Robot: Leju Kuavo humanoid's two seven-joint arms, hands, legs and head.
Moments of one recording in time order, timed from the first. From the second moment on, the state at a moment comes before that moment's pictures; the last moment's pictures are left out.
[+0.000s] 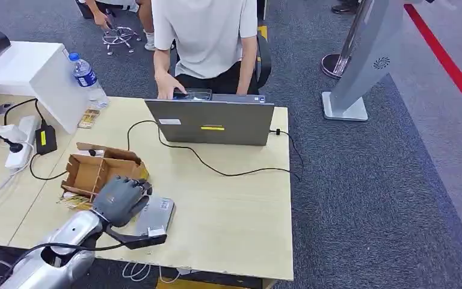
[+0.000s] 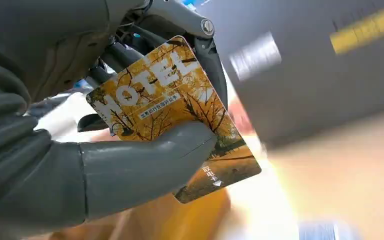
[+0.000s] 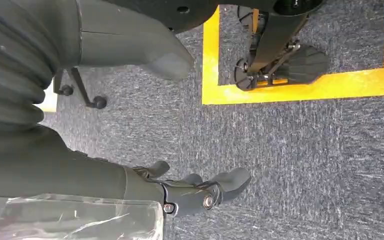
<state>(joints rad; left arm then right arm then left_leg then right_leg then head) -0.17 0.49 -0.51 -1.52 -1.09 0.17 -0.05 -0.06 0.08 -0.64 -0.22 0.74 -0.14 -0.04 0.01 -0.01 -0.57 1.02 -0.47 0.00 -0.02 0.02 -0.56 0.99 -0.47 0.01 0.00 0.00</state>
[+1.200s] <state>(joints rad) -1.11 0.28 -0.37 -0.84 -1.17 0.25 0.05 -0.11 0.09 -0.62 -0.22 0.87 -0.10 0.02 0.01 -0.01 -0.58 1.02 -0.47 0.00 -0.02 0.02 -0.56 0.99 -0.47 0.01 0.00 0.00</state>
